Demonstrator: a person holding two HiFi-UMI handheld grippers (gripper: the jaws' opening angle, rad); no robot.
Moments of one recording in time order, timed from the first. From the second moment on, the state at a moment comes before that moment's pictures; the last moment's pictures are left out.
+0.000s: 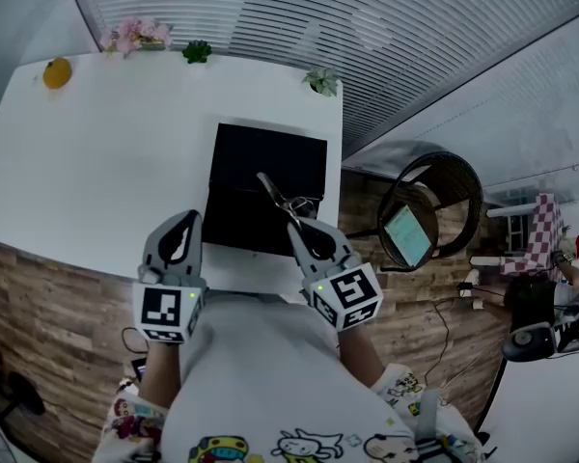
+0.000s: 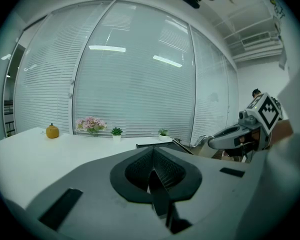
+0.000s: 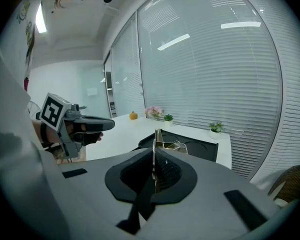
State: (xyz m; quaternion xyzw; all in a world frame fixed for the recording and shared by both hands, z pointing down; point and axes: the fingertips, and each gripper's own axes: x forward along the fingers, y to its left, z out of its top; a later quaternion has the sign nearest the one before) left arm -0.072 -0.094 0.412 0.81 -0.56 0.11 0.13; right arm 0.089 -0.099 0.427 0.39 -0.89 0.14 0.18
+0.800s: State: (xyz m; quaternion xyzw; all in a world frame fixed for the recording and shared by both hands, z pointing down) left arm -0.055 -0.089 0.434 0.82 -0.53 0.12 0.15; right arm 0.057 -0.088 0.462 0.29 -0.91 0.15 0.26
